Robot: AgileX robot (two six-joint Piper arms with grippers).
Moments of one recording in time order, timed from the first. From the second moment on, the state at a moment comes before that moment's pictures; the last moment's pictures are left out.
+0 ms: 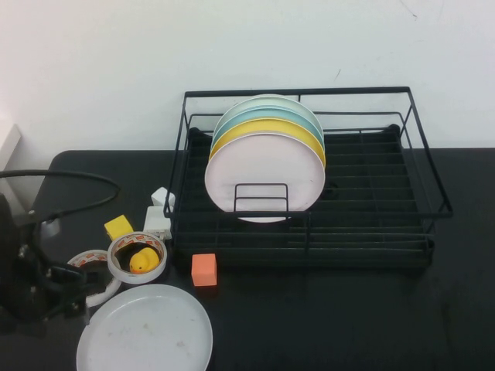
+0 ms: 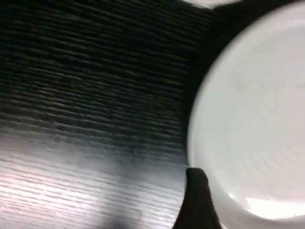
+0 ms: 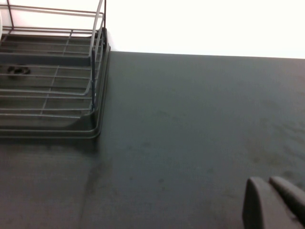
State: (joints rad) right arm -0.03 -0.01 0.02 -0.20 0.42 0.12; left arm -0.07 1.57 -0.86 -0.08 0.74 -0.26
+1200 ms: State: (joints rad) right arm -0.03 -0.01 0.02 -0.20 0.42 0.12; left arm -0.03 1.96 -0.85 -0.20 0.41 -0.13
